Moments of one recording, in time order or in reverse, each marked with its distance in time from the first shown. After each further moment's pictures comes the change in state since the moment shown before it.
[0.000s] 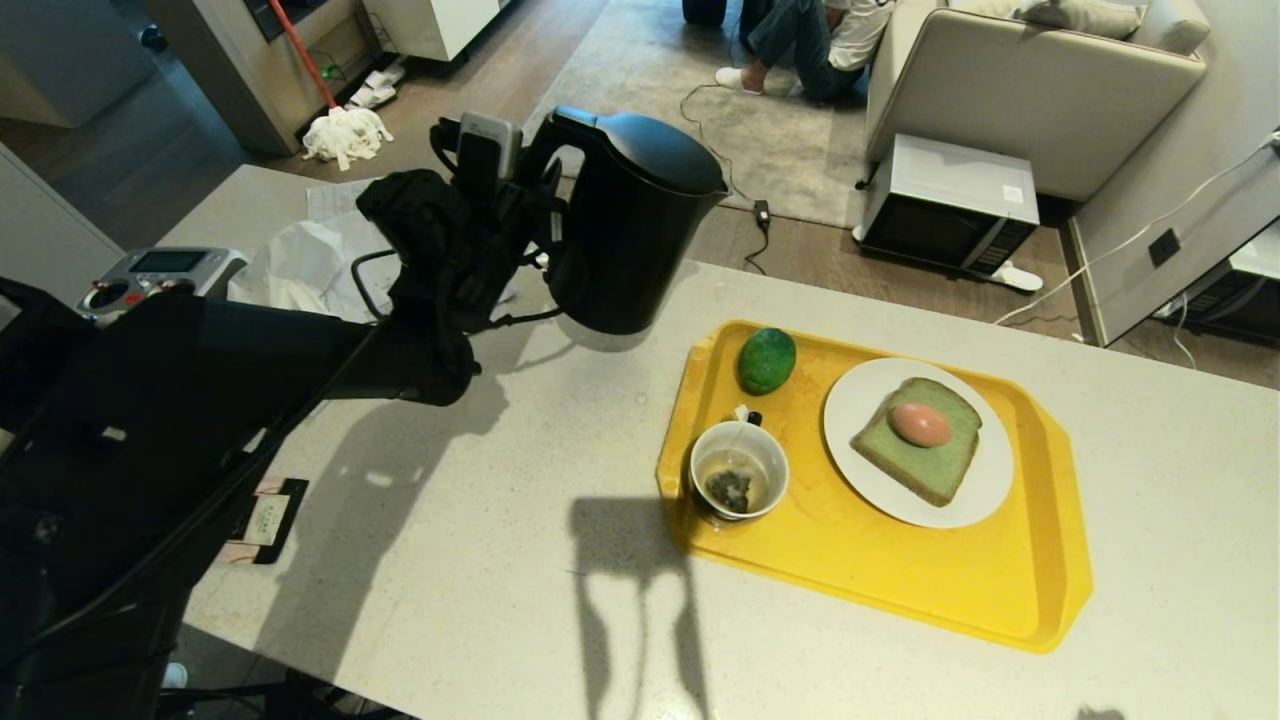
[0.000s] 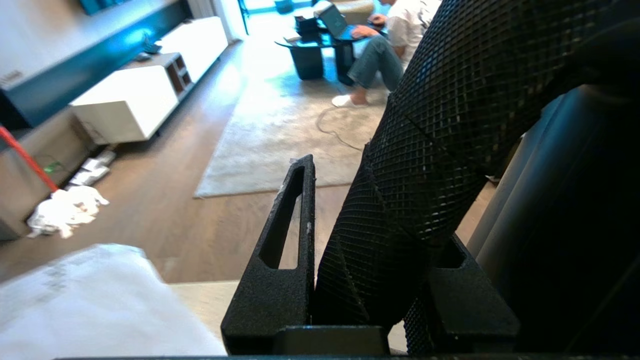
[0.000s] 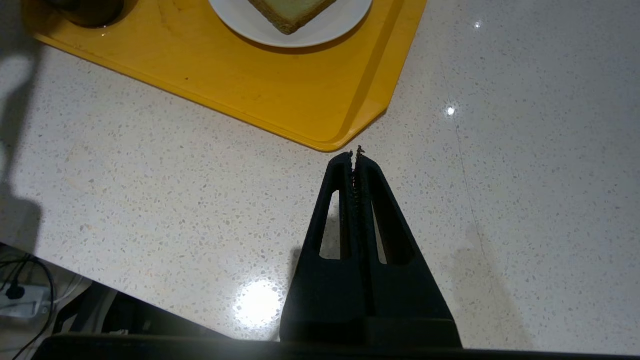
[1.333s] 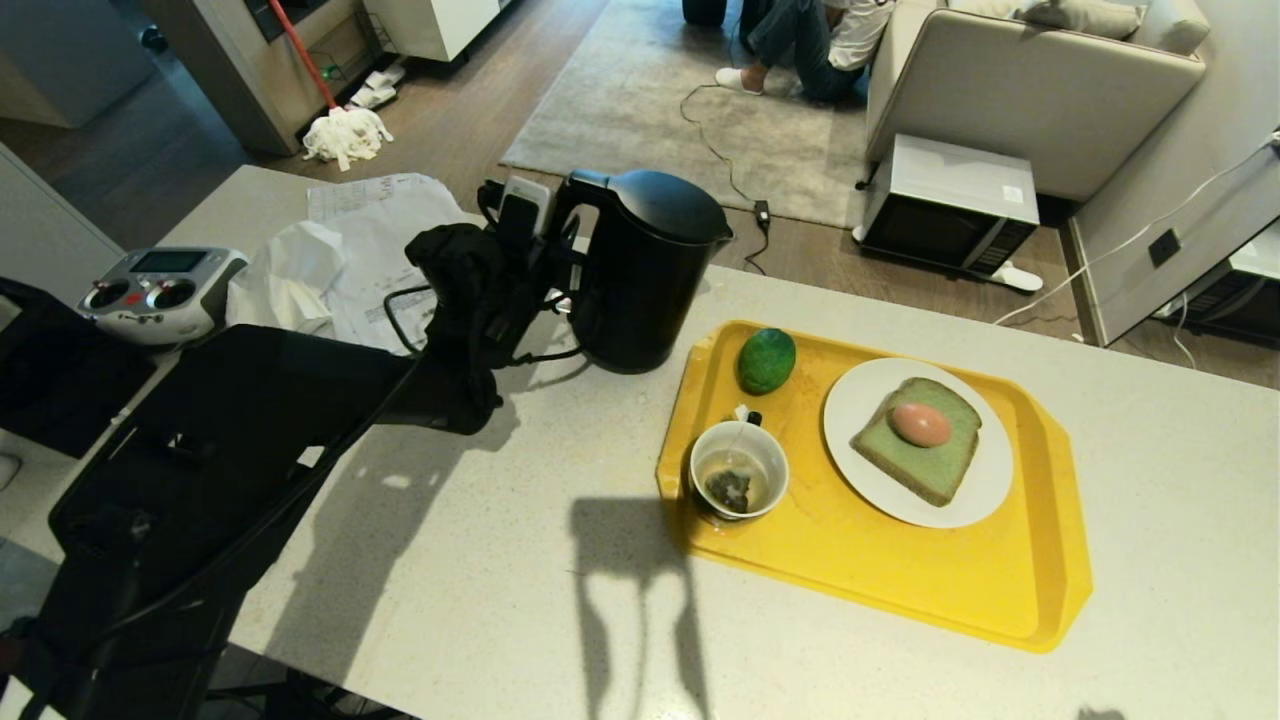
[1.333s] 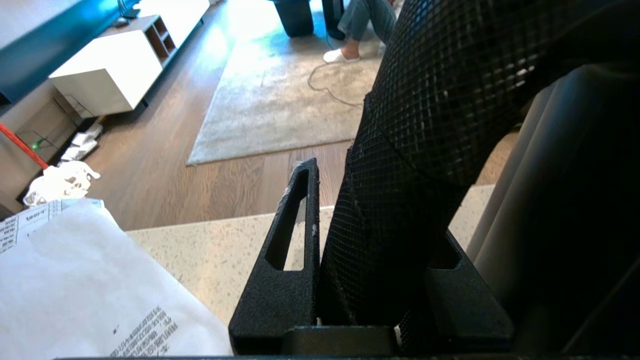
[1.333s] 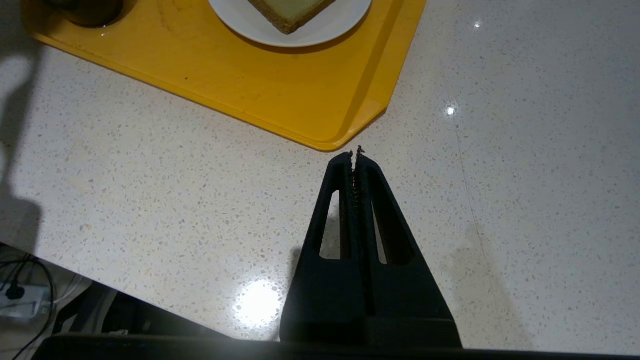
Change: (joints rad) left arm -0.001 0.092 0.004 0.013 0.009 0.051; right arm 0.000 0.000 0.000 0.000 0.000 0.000
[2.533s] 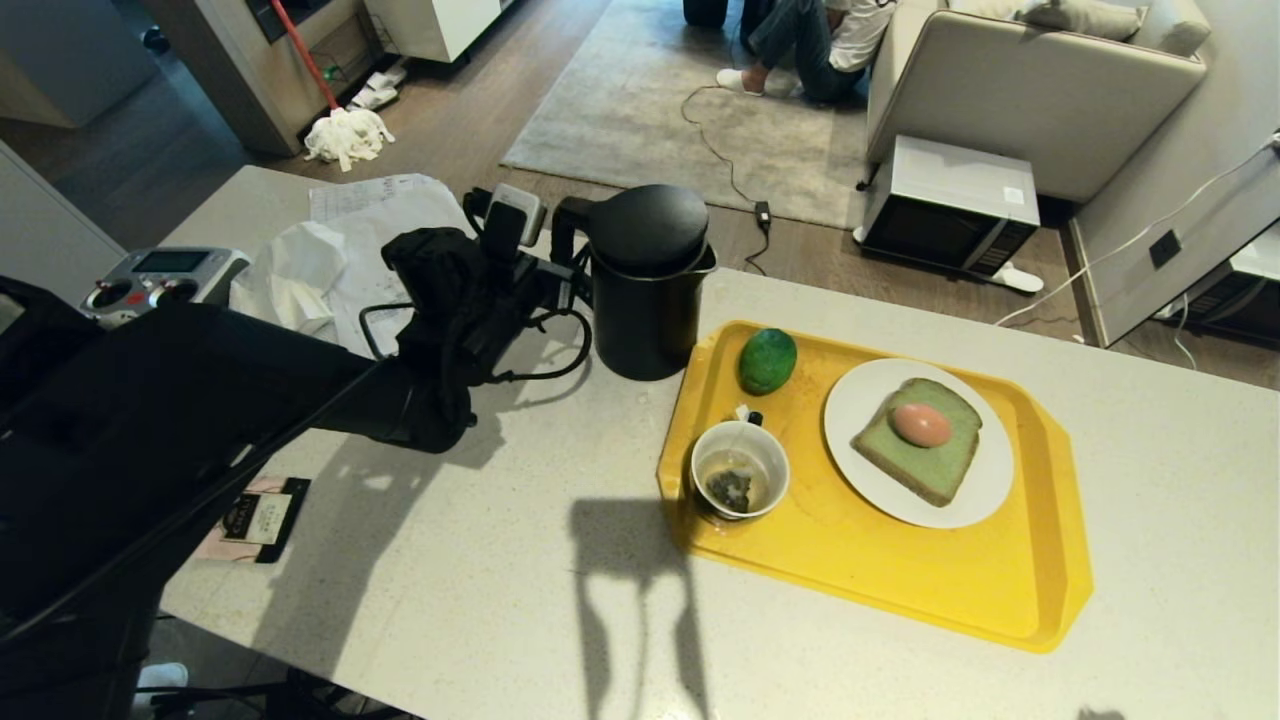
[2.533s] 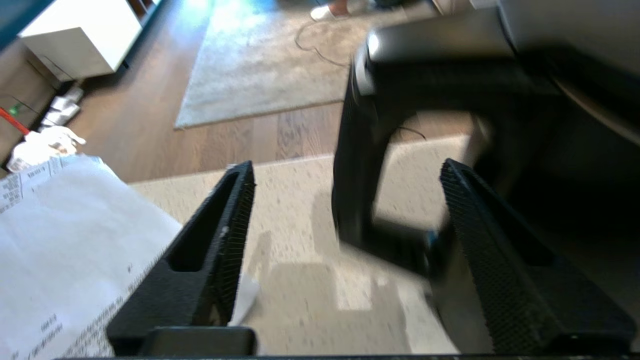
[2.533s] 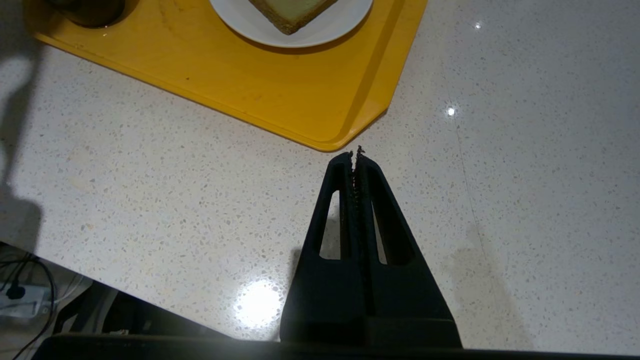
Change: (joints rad) left arm -0.014 -0.145 0.268 0.007 0.001 0.005; right arm 0.000 0.000 0.000 0.000 0.000 0.000
